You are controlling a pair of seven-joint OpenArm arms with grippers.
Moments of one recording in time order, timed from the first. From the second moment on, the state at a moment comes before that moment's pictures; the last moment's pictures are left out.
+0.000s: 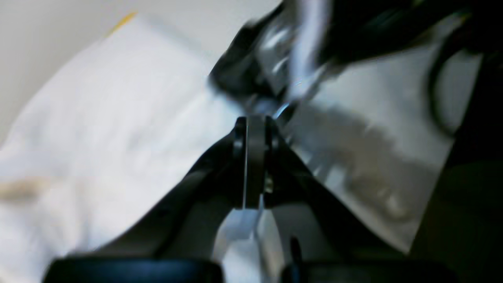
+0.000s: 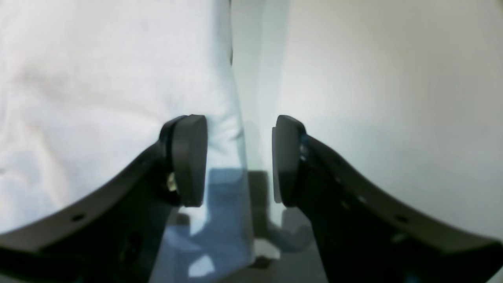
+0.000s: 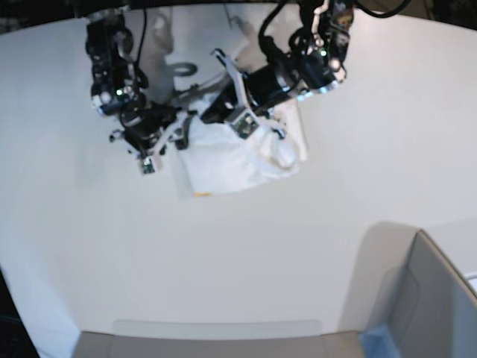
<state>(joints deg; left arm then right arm) 14.4 -0.5 15.0 116.1 -18.0 -32.8 49.2 -6.6 11.0 -7.6 100.7 16.2 7.4 -49.5</state>
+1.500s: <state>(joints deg) 3.3 -5.4 2.4 96.1 -17.0 -31.8 46.5 5.3 11.0 -19.1 95.6 16.7 7.9 -49.7</state>
